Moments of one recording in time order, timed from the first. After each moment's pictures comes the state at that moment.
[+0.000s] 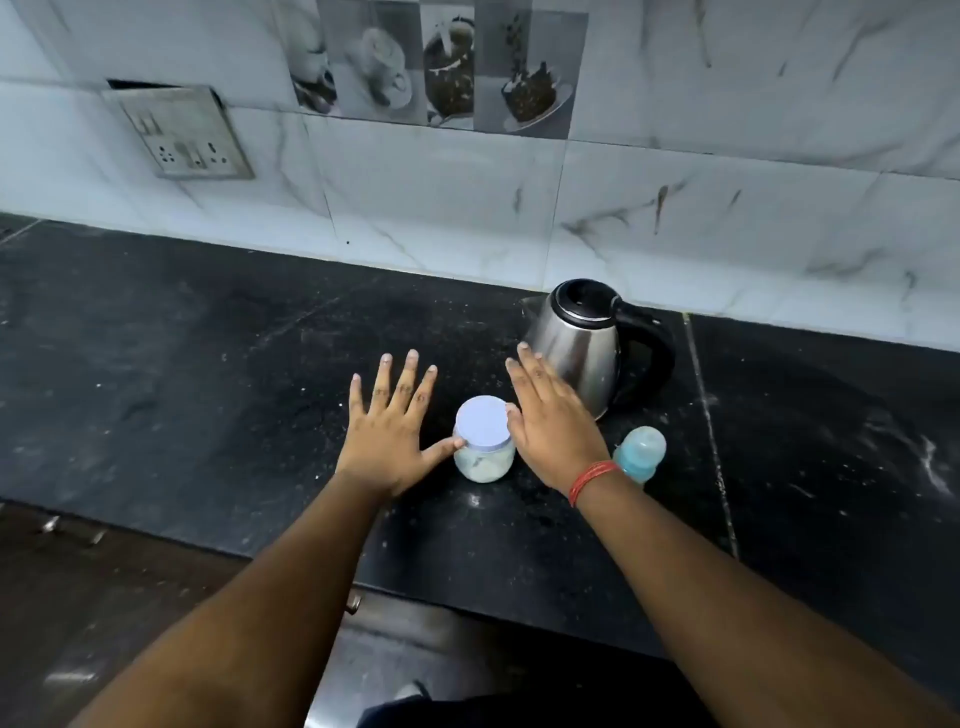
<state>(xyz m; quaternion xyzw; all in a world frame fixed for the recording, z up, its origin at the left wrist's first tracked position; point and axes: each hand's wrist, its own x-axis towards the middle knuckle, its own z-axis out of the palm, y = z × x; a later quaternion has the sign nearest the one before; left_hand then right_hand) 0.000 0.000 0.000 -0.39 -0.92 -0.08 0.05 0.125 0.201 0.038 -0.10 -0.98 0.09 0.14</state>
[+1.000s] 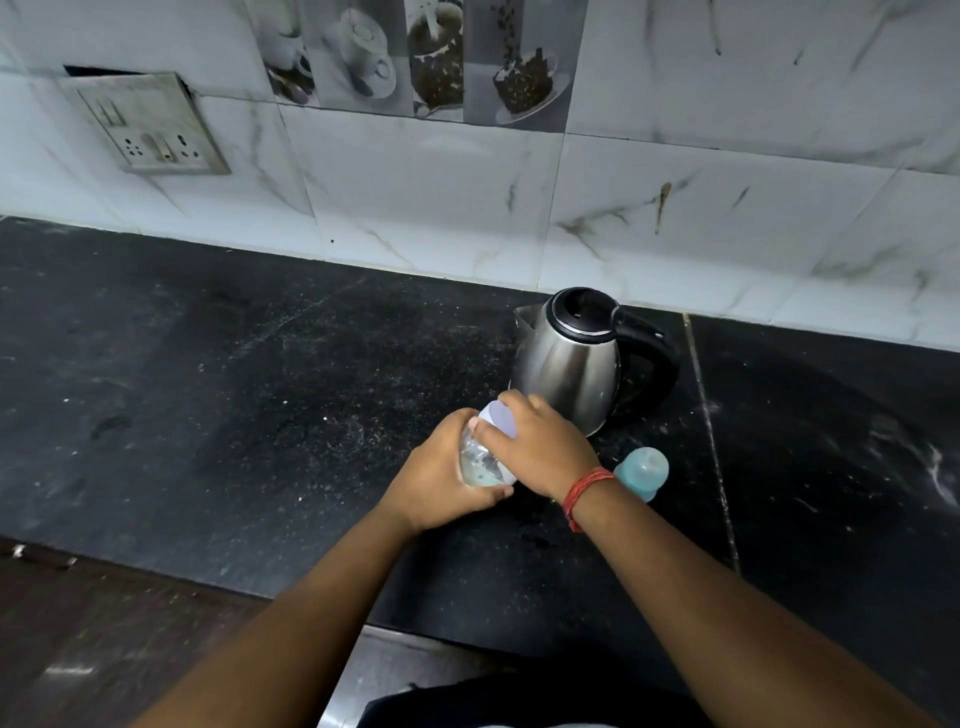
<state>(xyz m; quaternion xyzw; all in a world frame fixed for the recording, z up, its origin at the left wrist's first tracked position) 0.030 0.049 0.003 -0.34 -0.80 -0.44 -0.23 0.109 0.198 0.064 -0.24 -0.93 0.28 -0.02</state>
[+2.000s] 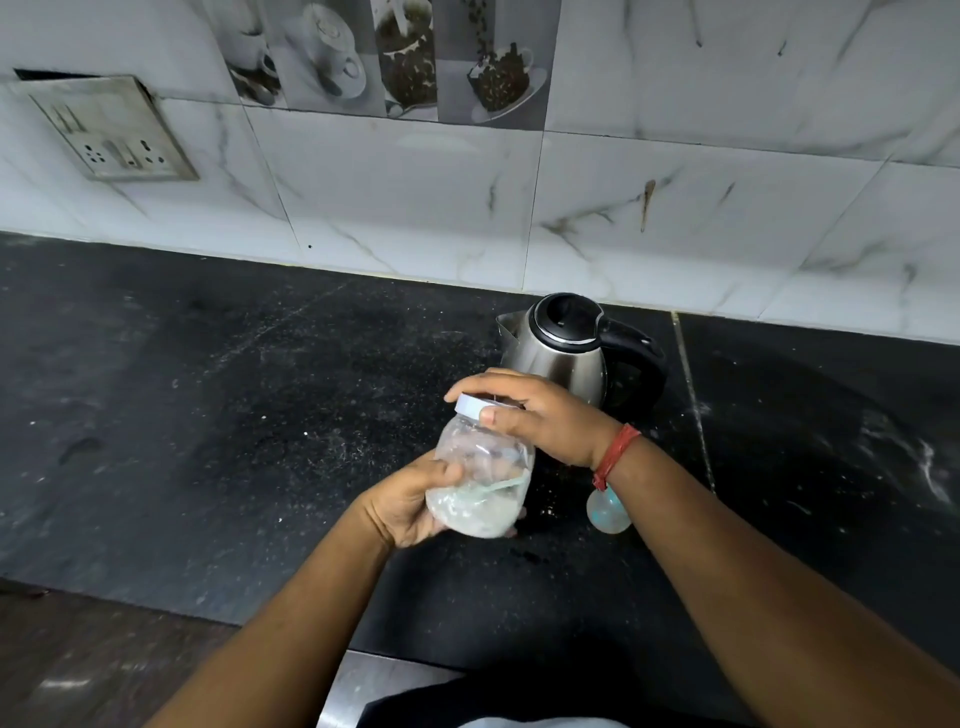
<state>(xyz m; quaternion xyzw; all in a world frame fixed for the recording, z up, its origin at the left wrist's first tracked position) 0.024 0.057 0.023 -0.21 -0.35 -0.65 -0.64 0.095 0.248 0.100 0.02 -0.87 0.49 -0.03</state>
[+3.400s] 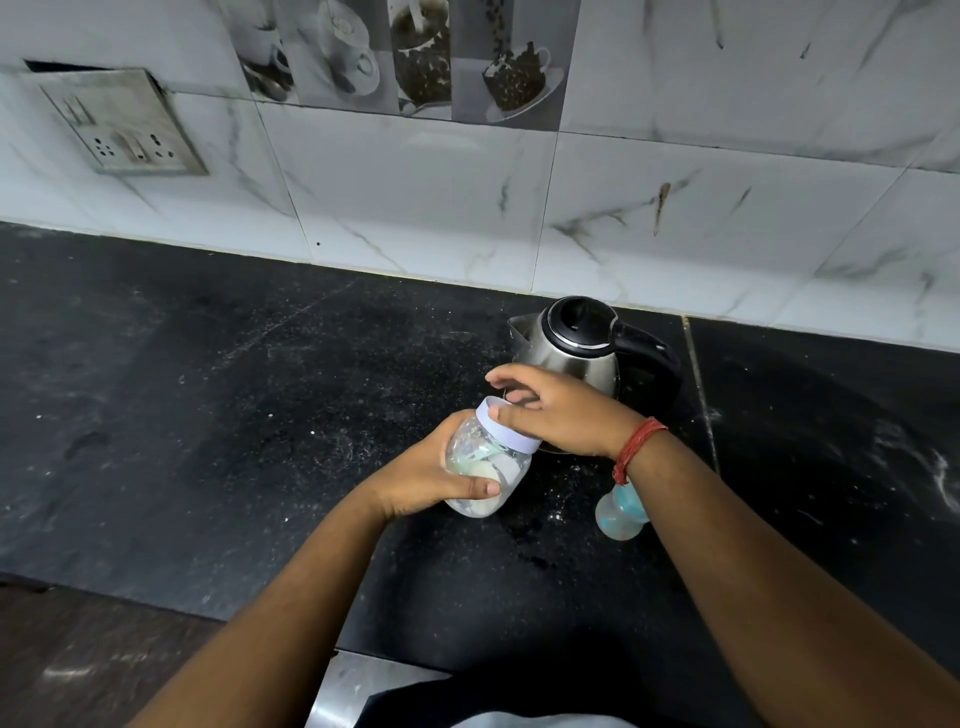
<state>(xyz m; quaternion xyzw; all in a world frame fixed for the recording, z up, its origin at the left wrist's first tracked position) -0.008 0.061 0.014 -0.31 -0.66 -0.52 -0.44 0.085 0.257 0.105 -0.09 -0.90 0.43 -0.09</state>
